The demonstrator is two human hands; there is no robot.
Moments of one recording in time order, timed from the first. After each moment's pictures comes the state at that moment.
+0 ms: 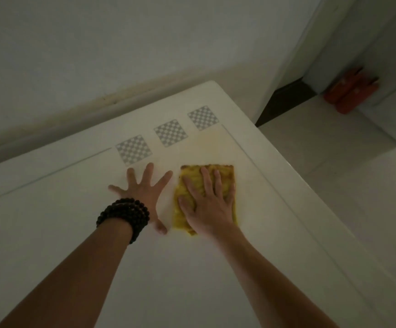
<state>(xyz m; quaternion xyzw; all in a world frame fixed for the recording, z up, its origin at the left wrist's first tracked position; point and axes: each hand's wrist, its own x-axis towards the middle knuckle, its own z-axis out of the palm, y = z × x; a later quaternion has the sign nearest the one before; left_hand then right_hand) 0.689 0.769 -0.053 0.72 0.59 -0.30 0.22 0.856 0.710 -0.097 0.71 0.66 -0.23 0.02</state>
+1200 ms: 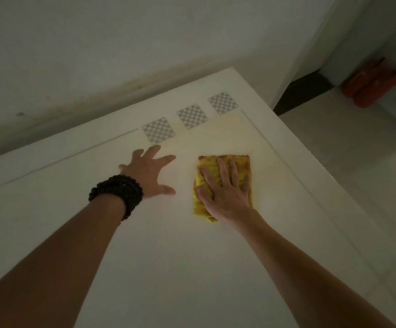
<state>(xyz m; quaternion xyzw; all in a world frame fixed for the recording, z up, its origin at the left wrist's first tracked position) 0.628 0.762 -0.041 0.76 0.58 -0.16 0.25 0.854 0.685 -0.100 0.69 0.68 -0.24 0.07</state>
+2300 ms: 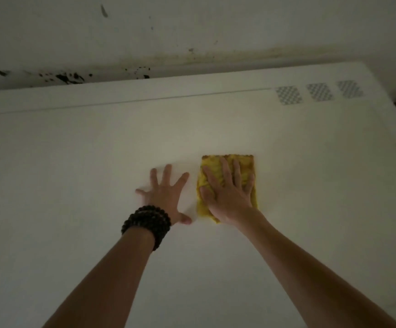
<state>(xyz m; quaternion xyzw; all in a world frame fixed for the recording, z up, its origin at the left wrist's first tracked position) 0.390 0.480 -0.056 0.62 0.71 -0.19 0.28 0.568 0.524 -0.094 0.56 0.79 -0.22 0.10</state>
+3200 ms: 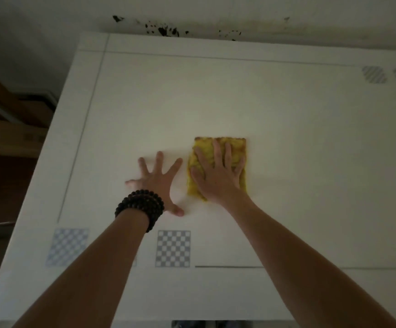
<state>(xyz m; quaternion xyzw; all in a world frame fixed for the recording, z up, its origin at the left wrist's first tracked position) 0.216 0.267 -0.053 0.52 0.77 -0.22 0.29 0.366 0.348 -0.097 0.48 0.85 -0.20 0.11</state>
